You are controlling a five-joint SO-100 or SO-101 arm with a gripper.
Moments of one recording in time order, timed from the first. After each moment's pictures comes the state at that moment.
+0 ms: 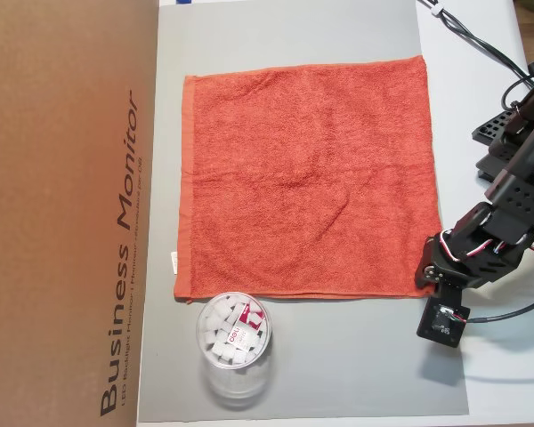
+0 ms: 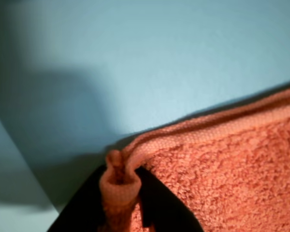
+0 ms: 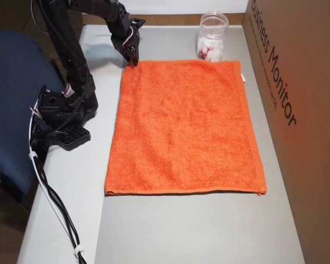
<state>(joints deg) -54.7 96.2 128.1 39.9 70.6</state>
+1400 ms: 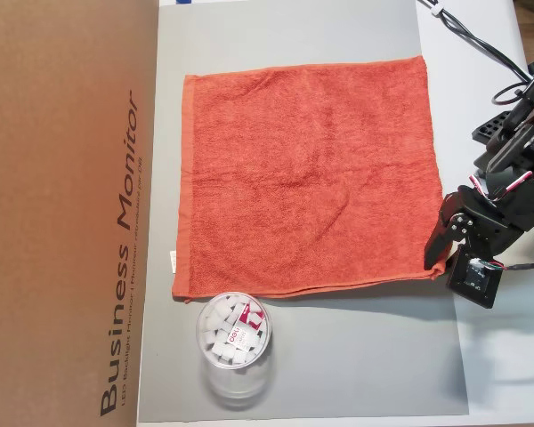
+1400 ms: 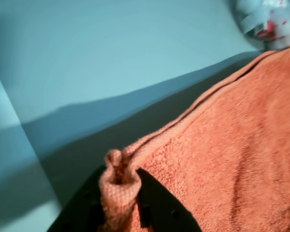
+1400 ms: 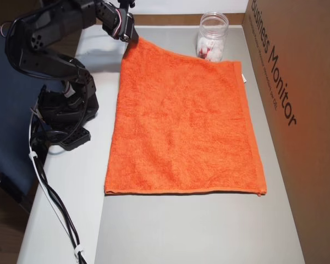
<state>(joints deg) -50.4 139.3 143.6 40.9 70.3</state>
